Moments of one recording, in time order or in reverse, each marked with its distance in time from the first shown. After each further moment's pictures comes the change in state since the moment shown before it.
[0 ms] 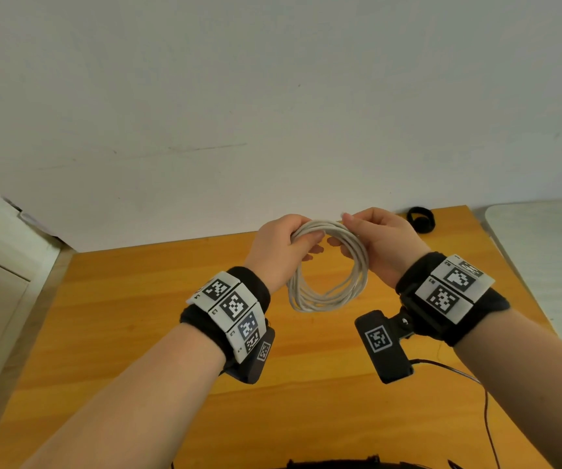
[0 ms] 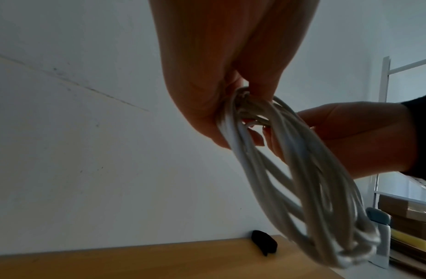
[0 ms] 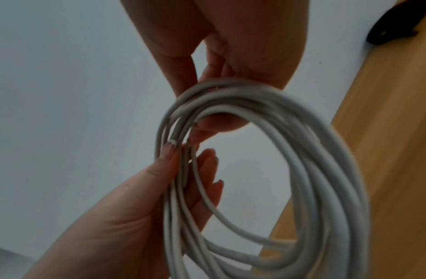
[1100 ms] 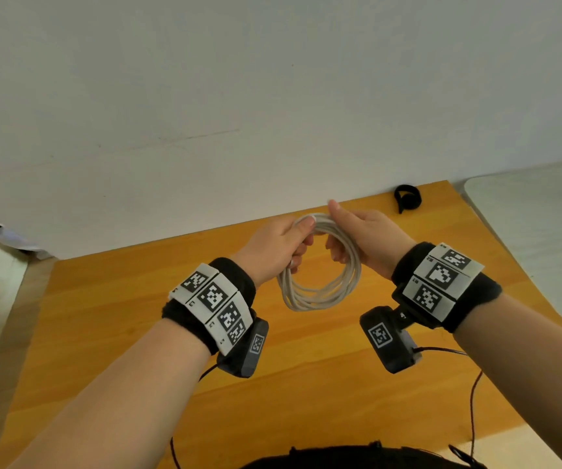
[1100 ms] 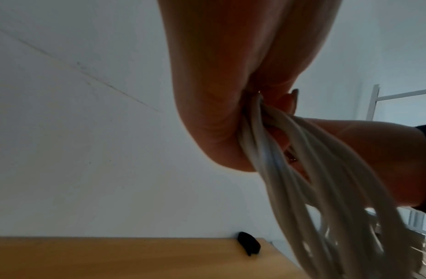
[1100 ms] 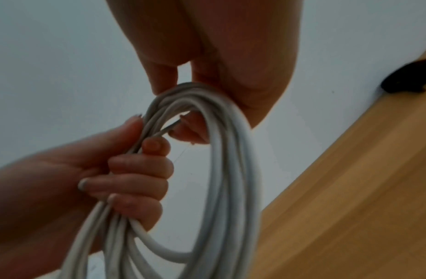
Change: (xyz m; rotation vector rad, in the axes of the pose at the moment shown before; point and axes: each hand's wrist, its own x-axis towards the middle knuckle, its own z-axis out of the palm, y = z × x) left_hand -0.019 -0.006 -0.028 -0.123 -0.301 -0.184; right_hand -0.016 0.022 0.029 -0.509 -0.056 -0.001
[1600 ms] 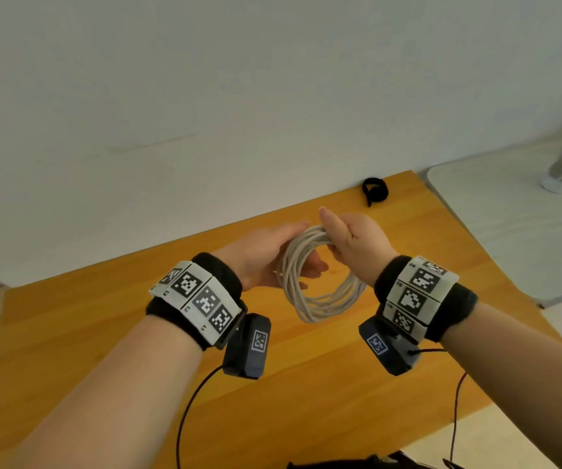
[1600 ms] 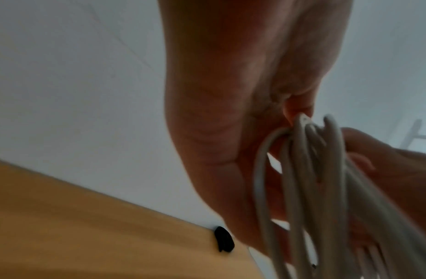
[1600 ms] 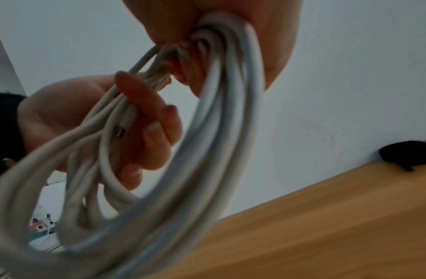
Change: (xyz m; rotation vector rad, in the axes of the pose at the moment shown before) left_hand 0.027 0.005 0.015 -0.180 -0.327 -0.308; right_hand -0.012 0.017 -0.016 -0.354 0.259 -0.248
